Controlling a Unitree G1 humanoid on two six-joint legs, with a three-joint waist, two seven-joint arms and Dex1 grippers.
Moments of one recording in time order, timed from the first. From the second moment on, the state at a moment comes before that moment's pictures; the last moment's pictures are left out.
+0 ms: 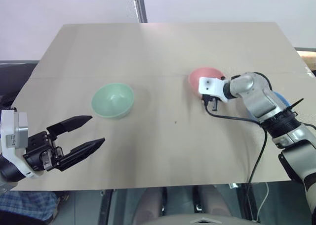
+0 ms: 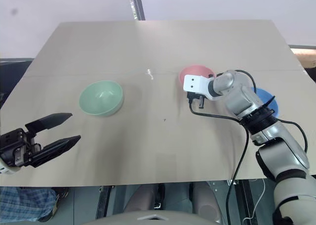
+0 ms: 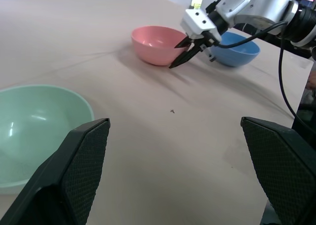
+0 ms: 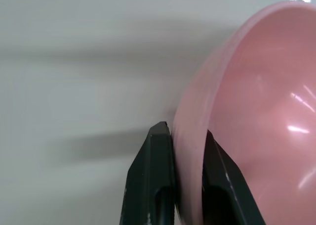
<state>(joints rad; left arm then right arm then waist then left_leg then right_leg) 0.43 0.82 0.86 -0.56 -1.02 0.62 -1.08 -0.82 -0.64 0.45 0.08 -0.09 0.42 1.17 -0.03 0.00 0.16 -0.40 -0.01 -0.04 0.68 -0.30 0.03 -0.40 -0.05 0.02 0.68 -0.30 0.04</state>
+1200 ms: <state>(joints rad) 0.33 0.88 0.77 -0.42 -0.95 0.61 -1.17 -0.77 -0.57 0.73 -0.34 -0.26 0.48 1.10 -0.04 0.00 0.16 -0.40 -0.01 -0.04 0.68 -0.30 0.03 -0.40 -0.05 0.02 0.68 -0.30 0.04</state>
